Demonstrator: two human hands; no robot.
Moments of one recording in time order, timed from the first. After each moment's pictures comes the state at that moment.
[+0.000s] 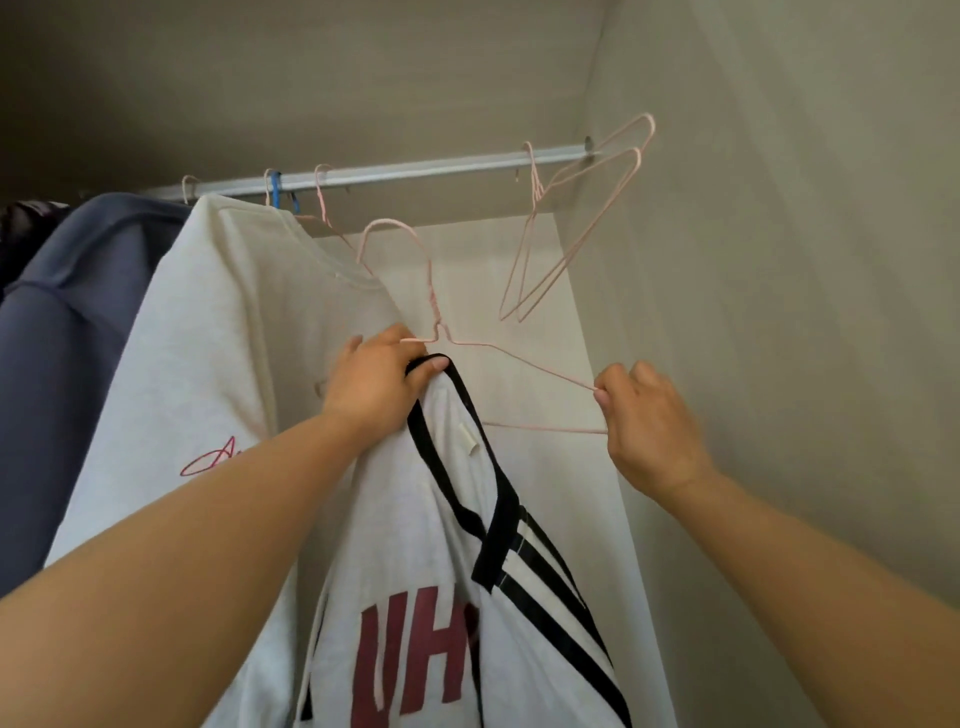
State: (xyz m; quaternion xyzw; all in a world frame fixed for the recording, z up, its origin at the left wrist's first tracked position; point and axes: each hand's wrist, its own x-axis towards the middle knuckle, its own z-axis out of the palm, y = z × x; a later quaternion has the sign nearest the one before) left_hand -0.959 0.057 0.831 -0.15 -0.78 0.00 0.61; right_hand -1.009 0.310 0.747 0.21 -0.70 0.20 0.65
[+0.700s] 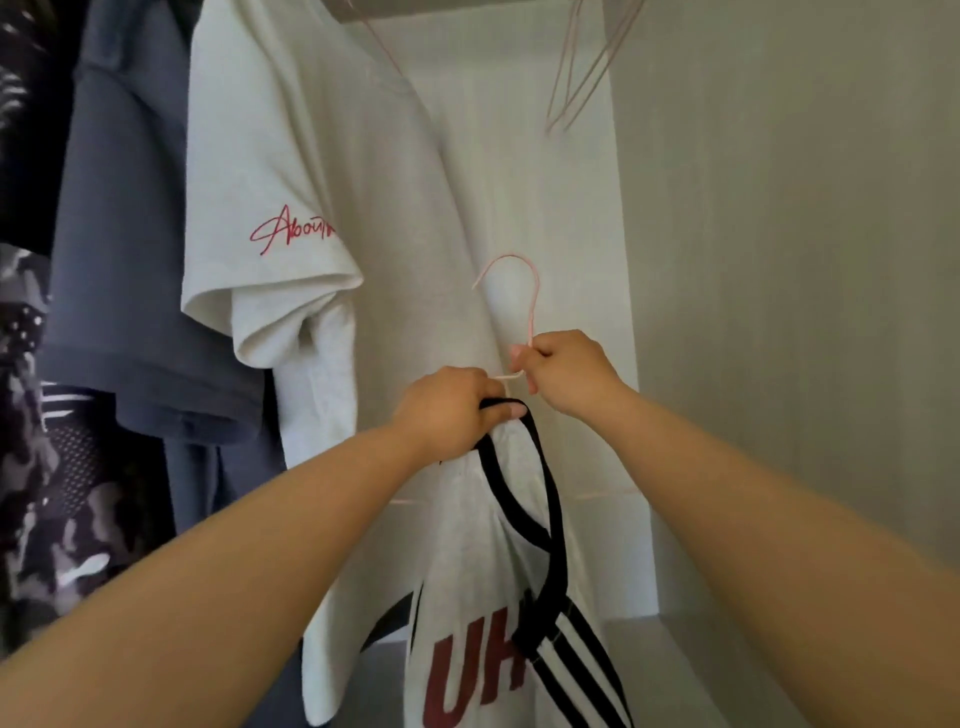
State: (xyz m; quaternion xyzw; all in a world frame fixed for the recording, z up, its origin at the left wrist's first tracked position) left_hand -0.908 0.065 0.653 -0.18 -0.93 -0.01 0.32; right_hand -0.936 0.217 0.659 0.22 -0.82 0.45 0.26
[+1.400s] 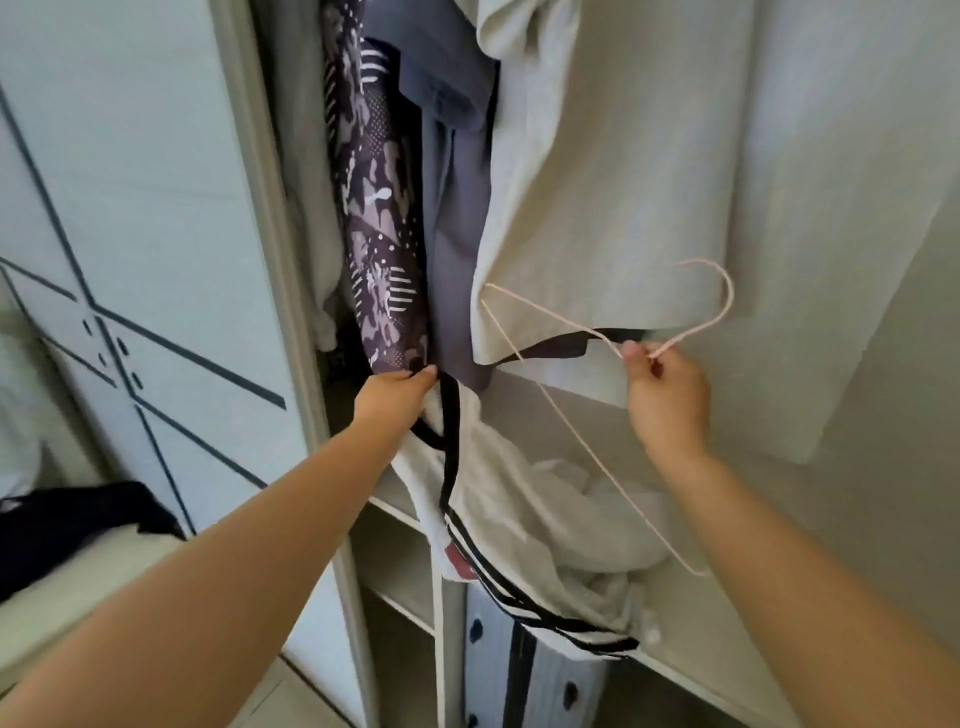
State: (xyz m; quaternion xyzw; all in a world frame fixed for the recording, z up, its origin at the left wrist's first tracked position) left_hand -0.701 0.003 0.416 0.40 -0.70 -0.50 0.33; right_hand -0.840 0.204 0.436 0.25 -0.77 0.57 0.18
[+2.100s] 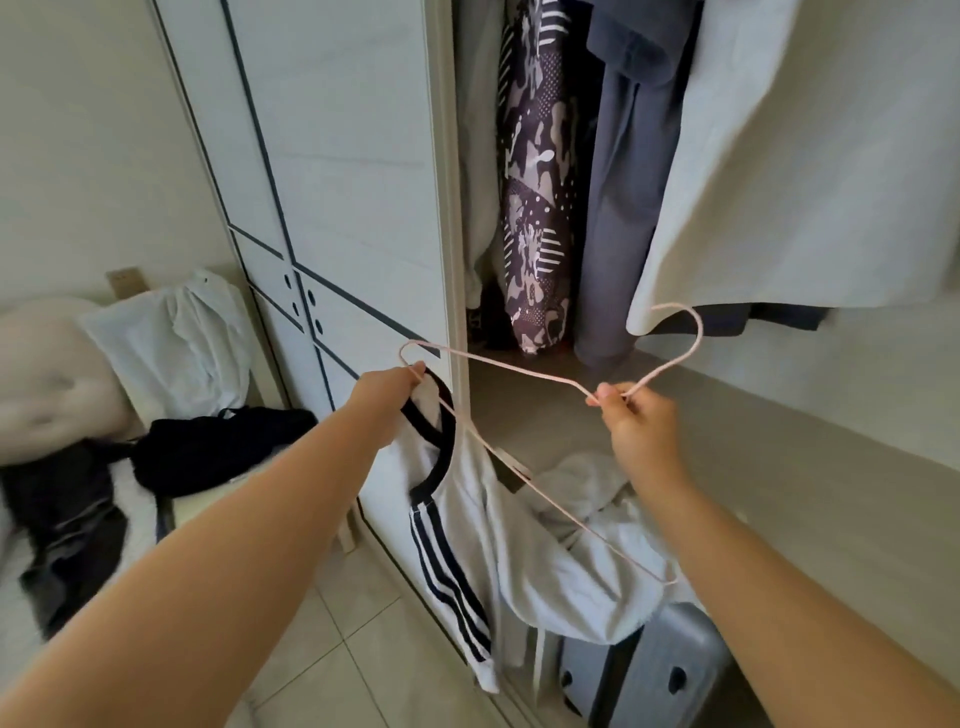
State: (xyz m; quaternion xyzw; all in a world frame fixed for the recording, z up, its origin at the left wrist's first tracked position) left_hand -0.555 -0.033 0.401 0.57 -0.50 -0.56 0.34; right_hand -0.743 0.129 0.365 0.37 -0.67 0.63 -0.08
